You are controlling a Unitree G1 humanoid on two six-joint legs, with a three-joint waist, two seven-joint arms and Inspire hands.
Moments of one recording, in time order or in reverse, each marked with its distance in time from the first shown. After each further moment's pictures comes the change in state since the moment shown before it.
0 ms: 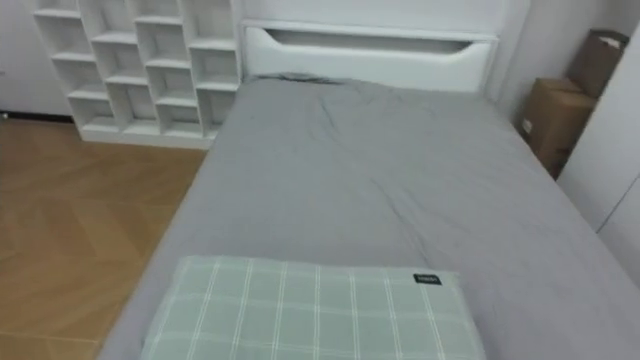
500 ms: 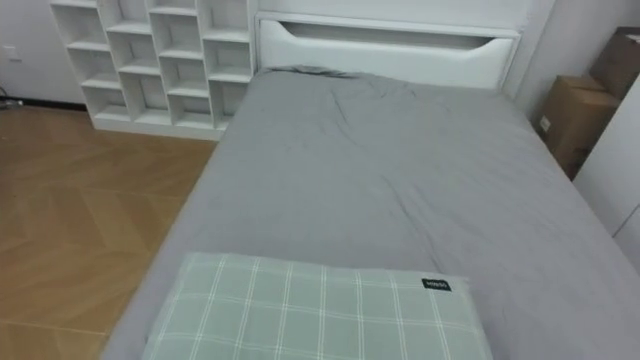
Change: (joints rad) left arm -0.043 -0.015 -0.010 -0.011 0.039 -0.031 0.000; right arm -0.010 0.000 0.067 0.004 -0.036 -0.037 0.016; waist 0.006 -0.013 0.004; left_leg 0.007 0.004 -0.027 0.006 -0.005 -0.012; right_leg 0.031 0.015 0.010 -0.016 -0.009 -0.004
